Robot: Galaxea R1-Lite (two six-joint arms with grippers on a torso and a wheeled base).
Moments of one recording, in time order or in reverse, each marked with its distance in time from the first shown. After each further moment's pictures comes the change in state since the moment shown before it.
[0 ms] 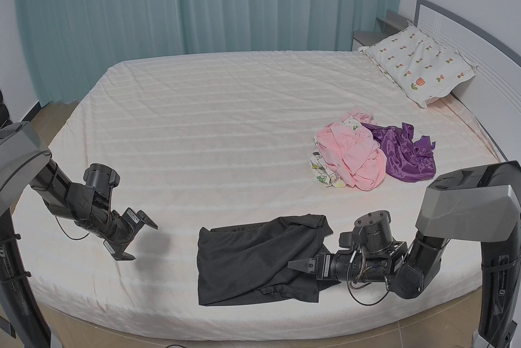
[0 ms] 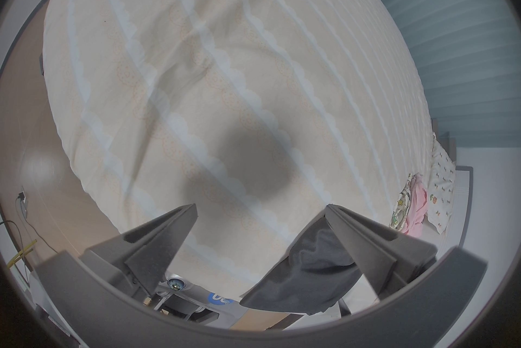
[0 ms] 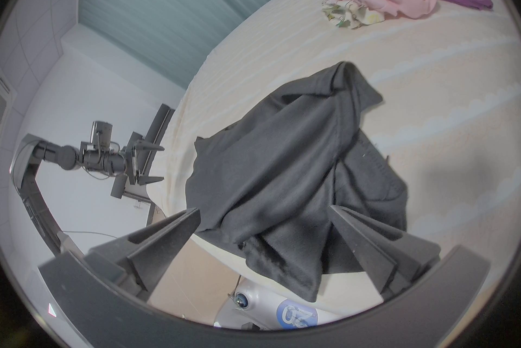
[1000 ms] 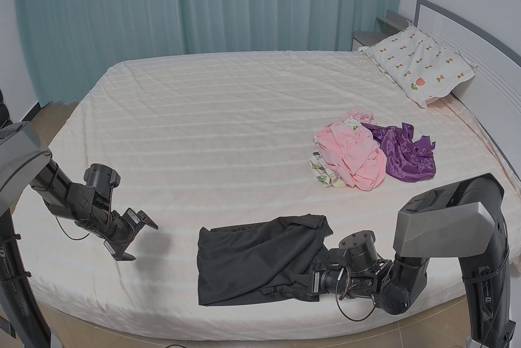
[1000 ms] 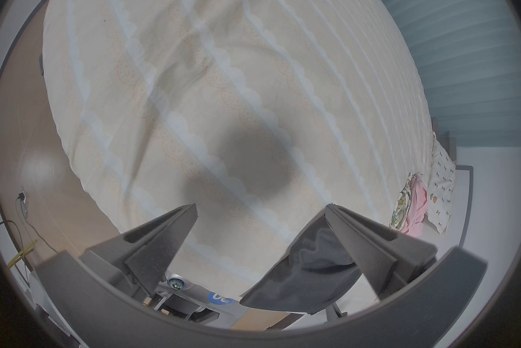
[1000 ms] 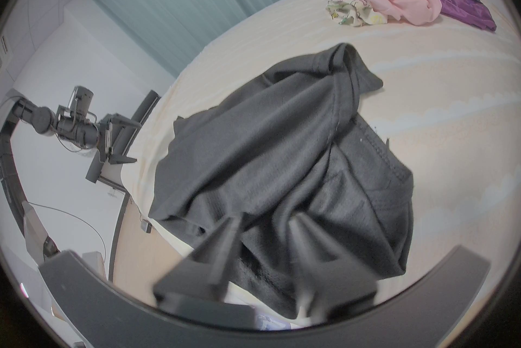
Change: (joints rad) left arm -0.002 0.000 0.000 0.000 -0.001 0.000; right arm 0.075 0.113 0.011 -0.090 -0.157 -0.094
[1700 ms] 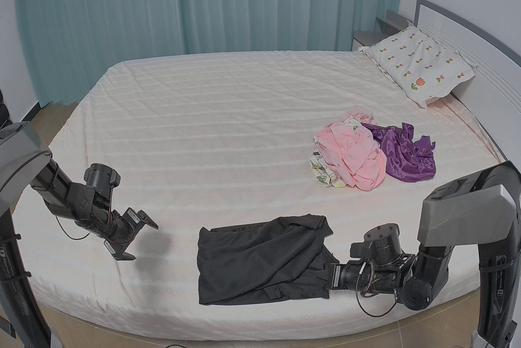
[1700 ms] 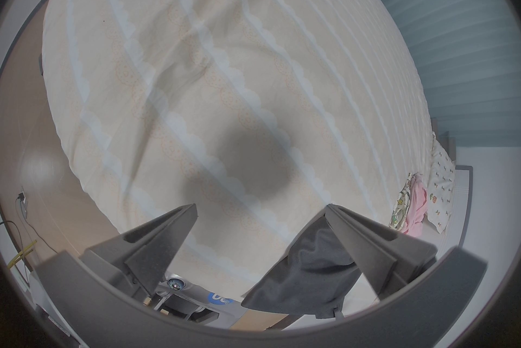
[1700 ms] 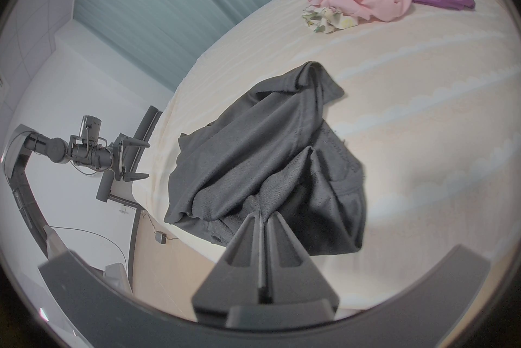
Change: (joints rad) left arm 0.000 0.001 -0.003 0.000 -0.001 0.000; right arm -0.073 -0.091 0.129 -0.055 0.069 0.074
